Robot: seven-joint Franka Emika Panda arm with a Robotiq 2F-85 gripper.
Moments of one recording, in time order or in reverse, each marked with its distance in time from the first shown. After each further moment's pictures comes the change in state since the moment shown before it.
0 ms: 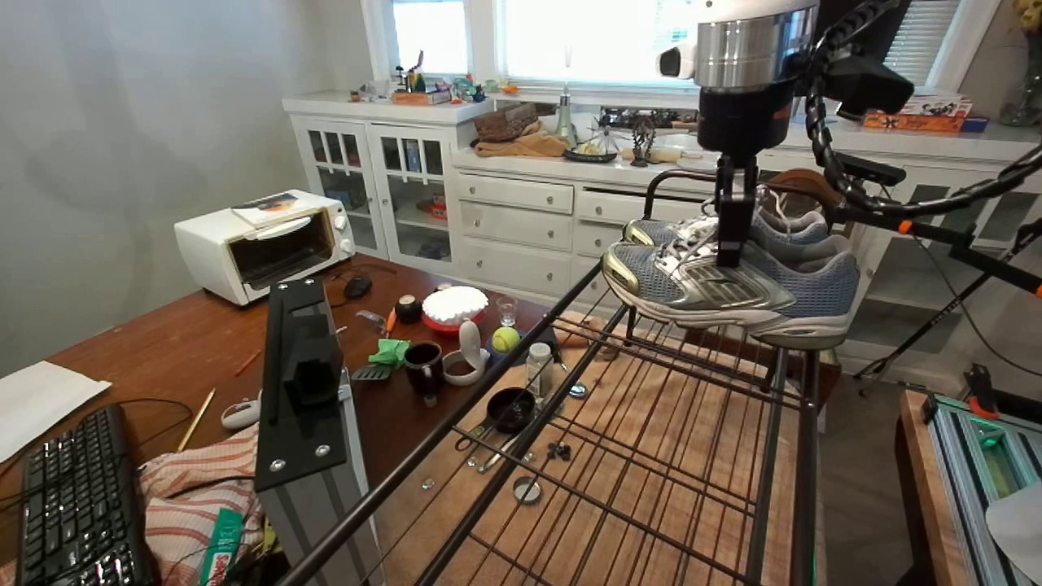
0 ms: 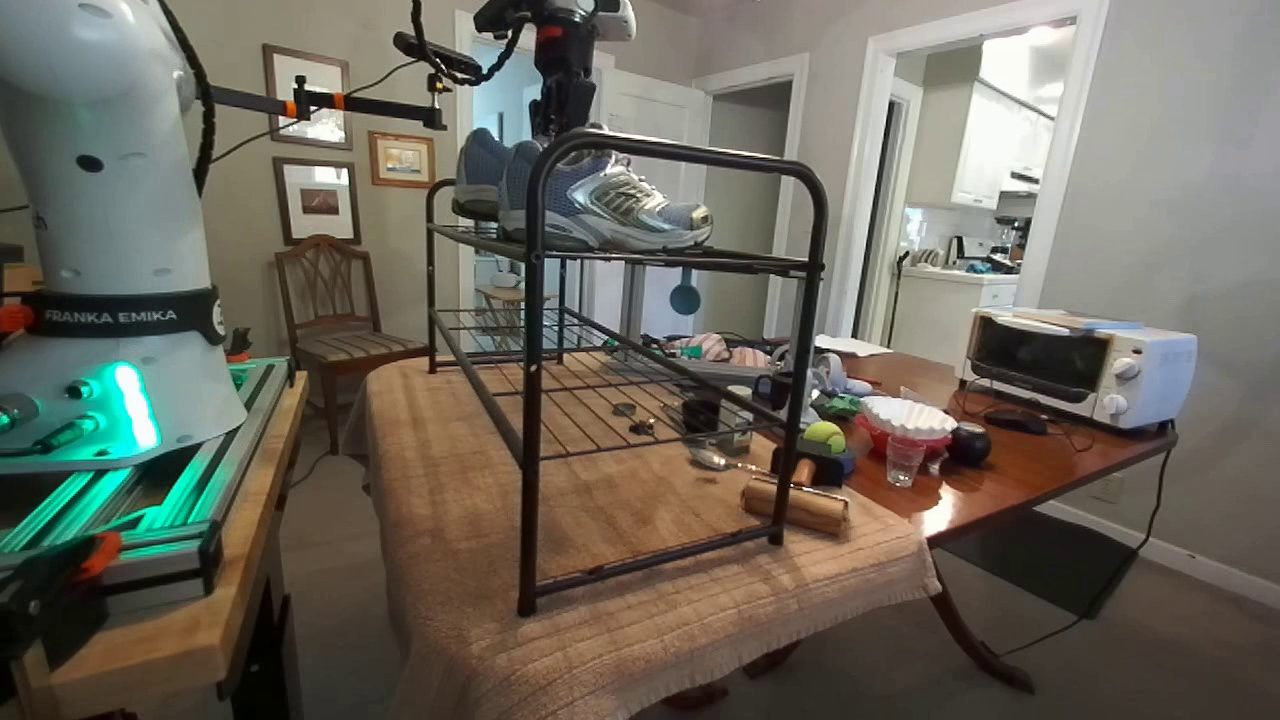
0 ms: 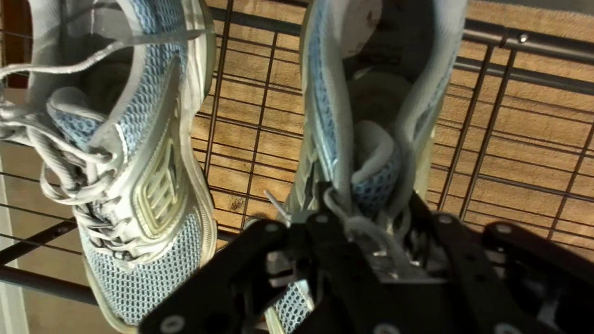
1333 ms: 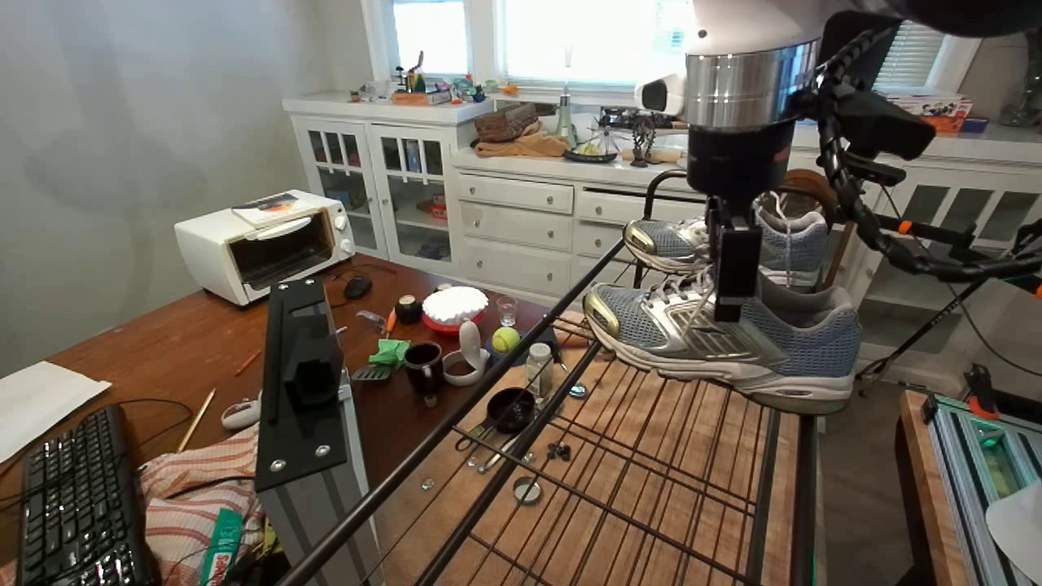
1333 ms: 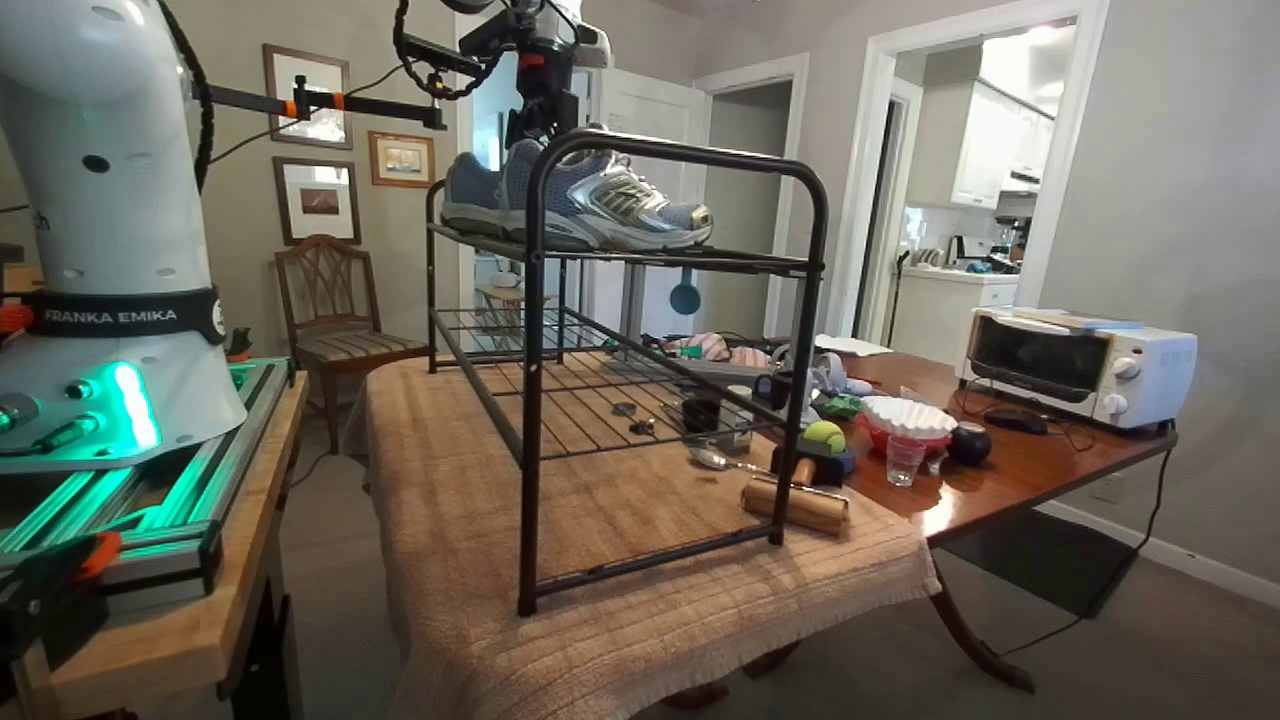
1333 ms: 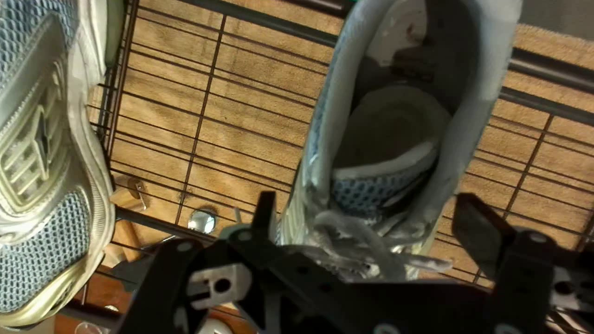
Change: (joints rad) arm 0.052 0.040 0.078 -0.014 0.041 0.045 0.024
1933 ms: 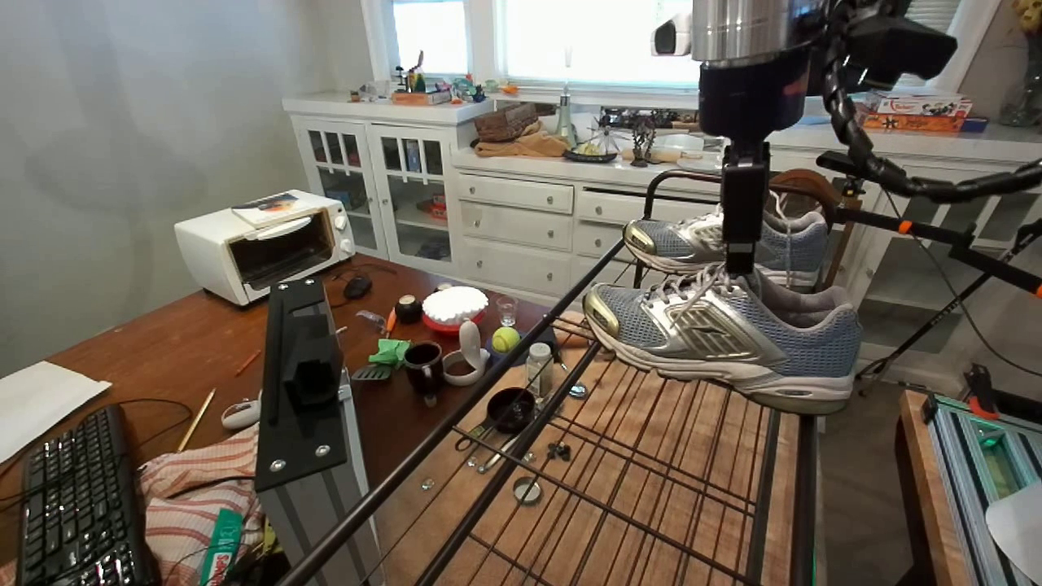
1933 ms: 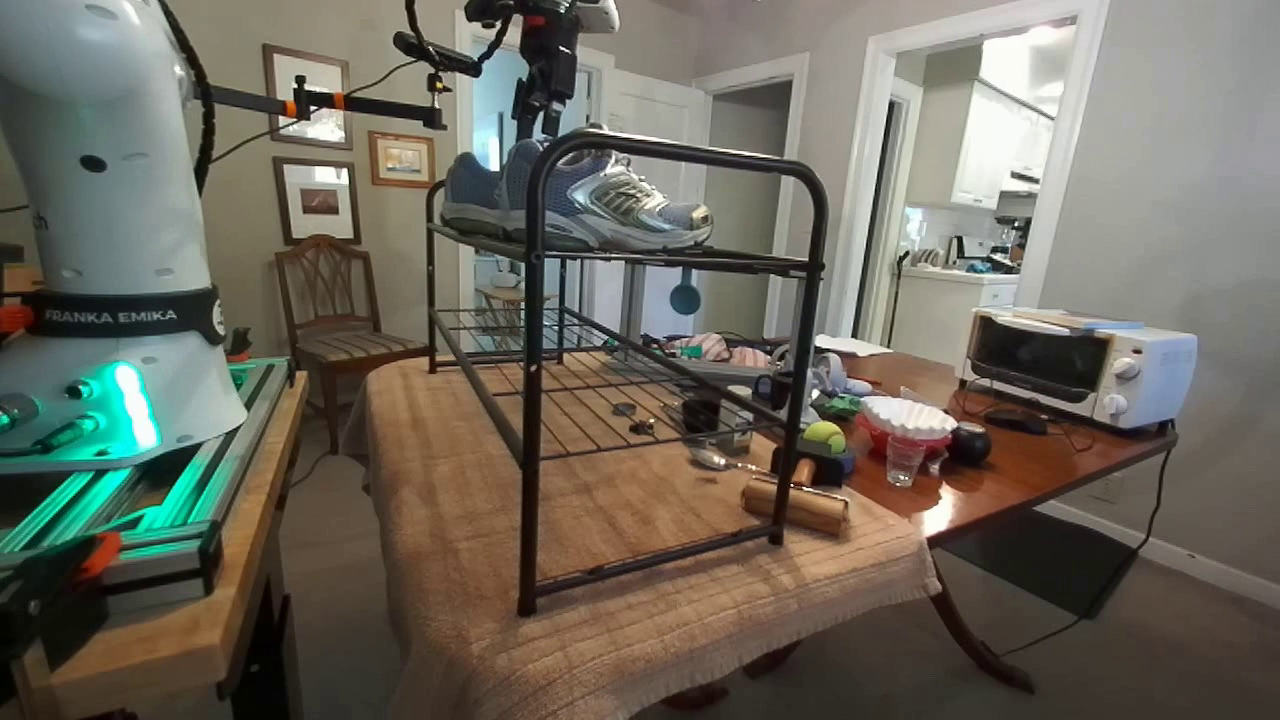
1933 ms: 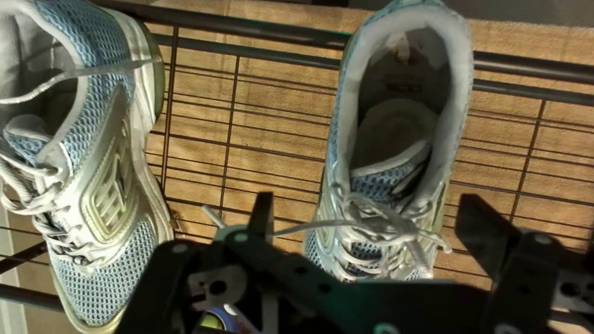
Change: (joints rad) arm -0.024 -0.010 -0.005 0.107 0.003 -0.166 0.108
